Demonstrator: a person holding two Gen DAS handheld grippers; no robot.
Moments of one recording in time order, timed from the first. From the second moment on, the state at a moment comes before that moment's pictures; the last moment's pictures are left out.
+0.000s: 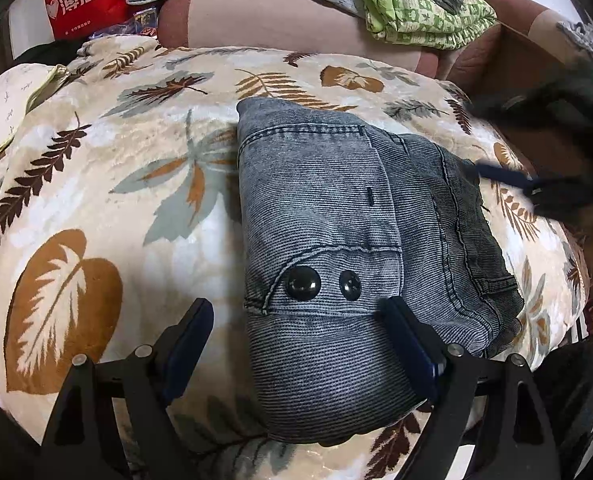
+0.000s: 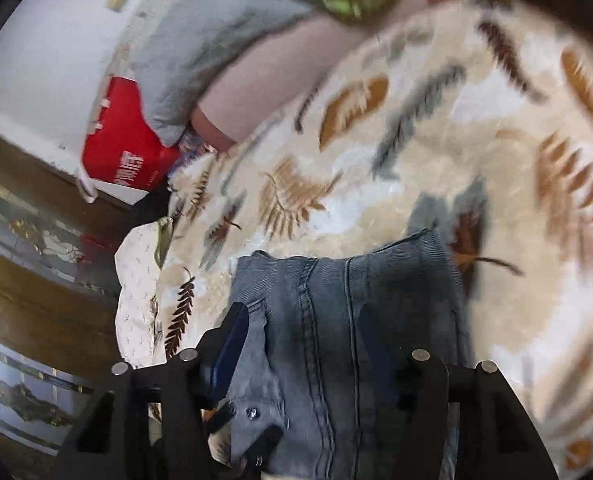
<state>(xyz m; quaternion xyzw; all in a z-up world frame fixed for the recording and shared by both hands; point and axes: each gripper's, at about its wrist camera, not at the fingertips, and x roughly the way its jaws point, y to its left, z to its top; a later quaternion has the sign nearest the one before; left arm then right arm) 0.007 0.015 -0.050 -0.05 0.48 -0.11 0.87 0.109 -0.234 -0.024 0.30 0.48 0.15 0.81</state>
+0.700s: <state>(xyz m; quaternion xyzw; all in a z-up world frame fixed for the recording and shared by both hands) 0.002 0.030 -0.036 -0.09 0.47 -0.11 0.87 0.011 -0.201 -0.061 0.13 0.53 0.12 0.83</state>
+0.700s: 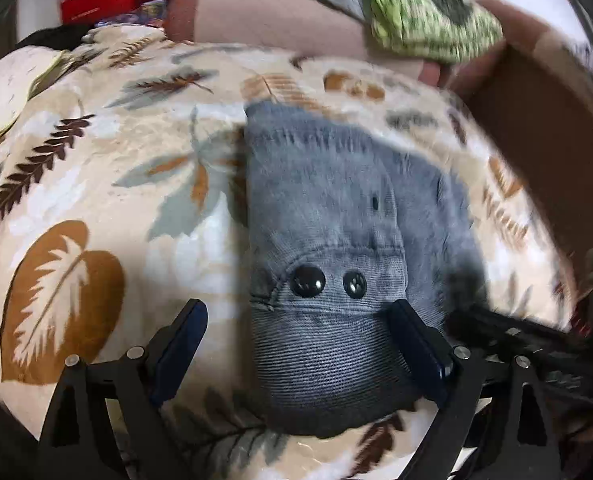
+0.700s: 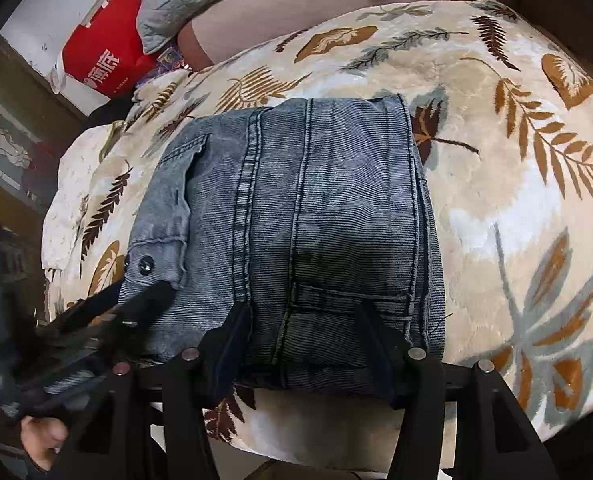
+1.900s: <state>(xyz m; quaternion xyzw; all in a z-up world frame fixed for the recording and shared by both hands) 0.013 0.029 -0.062 -0.18 0.51 -0.19 0.82 0.254 -0.014 -0.043 -0.13 0.66 0.14 0.73</state>
